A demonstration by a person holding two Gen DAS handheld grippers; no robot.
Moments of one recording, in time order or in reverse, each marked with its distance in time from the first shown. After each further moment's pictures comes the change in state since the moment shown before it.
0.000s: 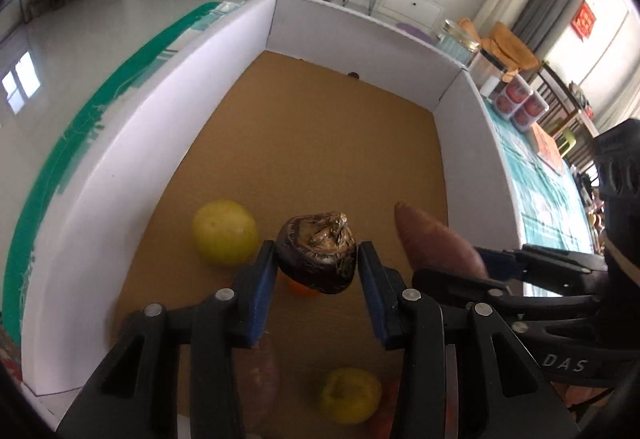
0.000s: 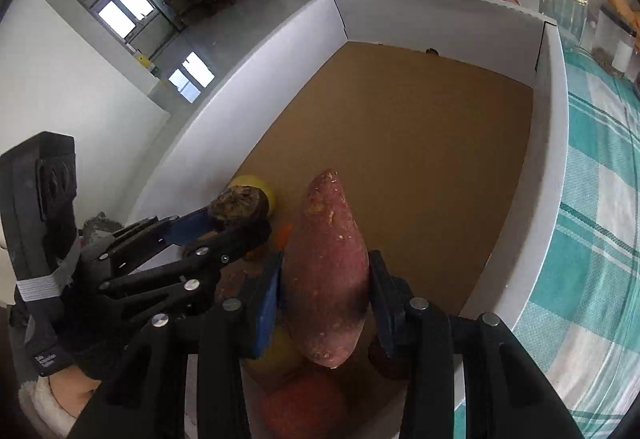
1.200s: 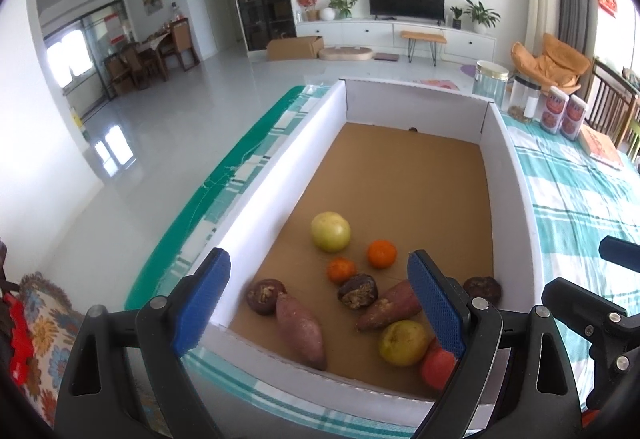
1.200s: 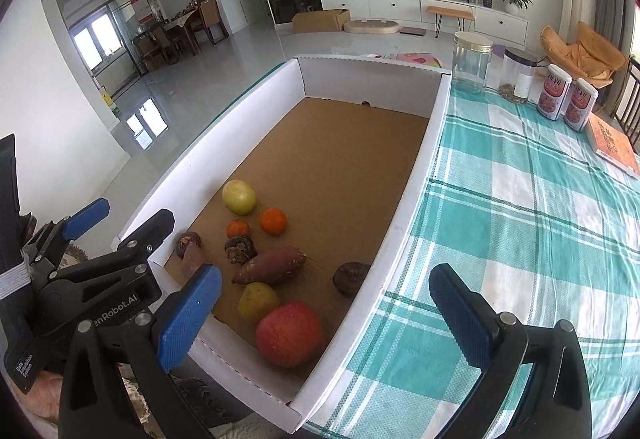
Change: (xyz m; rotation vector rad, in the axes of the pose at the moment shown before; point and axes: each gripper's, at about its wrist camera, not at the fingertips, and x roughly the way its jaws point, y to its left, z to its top) left arm -0.113 -0.035 -0.057 0.101 -0.260 0.412; right arm -0.127 0.042 -0.097 0.011 -0.266 -0.209
